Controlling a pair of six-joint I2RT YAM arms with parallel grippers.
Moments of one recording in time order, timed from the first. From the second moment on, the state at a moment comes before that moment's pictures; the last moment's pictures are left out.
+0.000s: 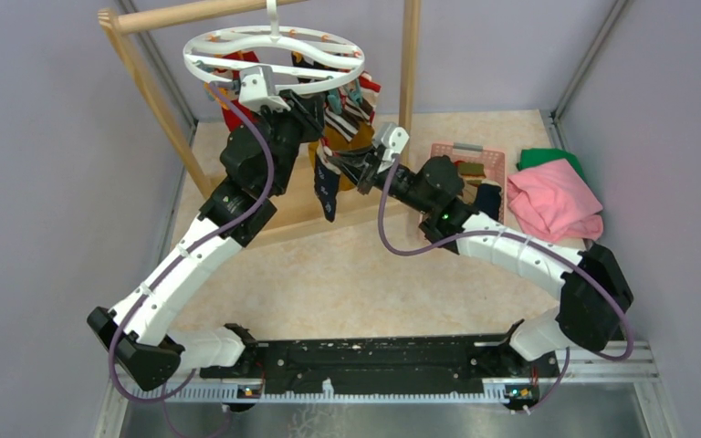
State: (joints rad) left arm -0.66 1.22 1.40 0.04 -0.44 -0.34; right arm 0.82 1.44 1.08 0.69 -0.28 -0.04
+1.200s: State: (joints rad) left arm -0.66 1.22 1.40 0.04 -0.42 -0.37; right arm 0.75 1.49 1.16 0.79 -0.38 -0.13
